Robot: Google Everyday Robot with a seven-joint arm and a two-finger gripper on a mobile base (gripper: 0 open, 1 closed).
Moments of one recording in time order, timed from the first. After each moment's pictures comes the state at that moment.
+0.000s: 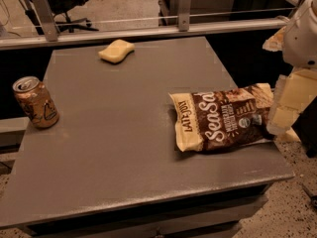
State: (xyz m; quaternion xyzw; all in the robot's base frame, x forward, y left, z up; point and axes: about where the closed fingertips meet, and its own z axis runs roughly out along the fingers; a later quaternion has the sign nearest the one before) arm 0.438 -0.217 0.976 -0.60 0.78 -0.03 0.16
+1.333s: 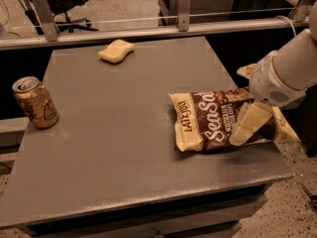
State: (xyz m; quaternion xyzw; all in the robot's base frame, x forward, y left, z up) arm 0.490 -0.199 0.881 -0.58 0.77 0.01 0.24
